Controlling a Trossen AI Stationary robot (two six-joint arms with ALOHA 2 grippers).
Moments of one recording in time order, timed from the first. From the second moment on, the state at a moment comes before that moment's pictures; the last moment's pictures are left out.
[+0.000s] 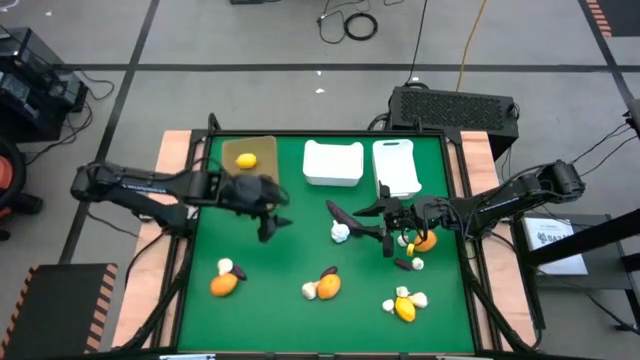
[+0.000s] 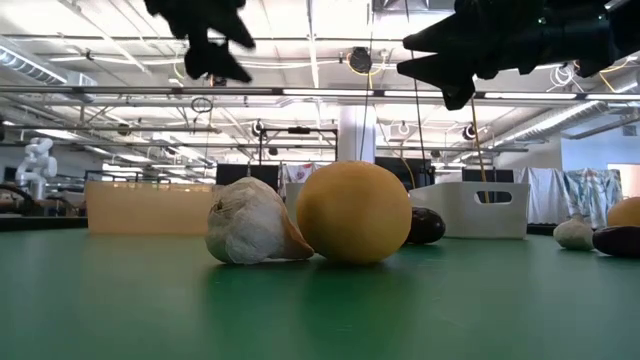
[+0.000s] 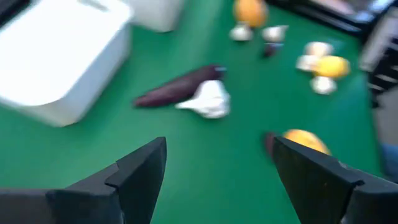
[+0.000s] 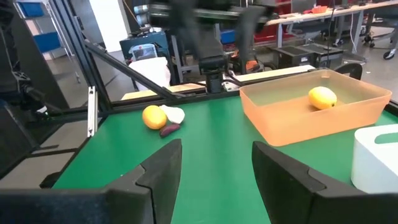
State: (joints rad) left arm -0.06 1.17 0.96 -0.45 -0.03 -0.37; right arm 0.16 1.17 0.43 0.63 0.15 0.22
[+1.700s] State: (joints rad) left arm -0.33 1.91 1.51 -0.48 -0.04 -0.86; right arm 0.17 1.17 0.43 0.67 0.15 0.28
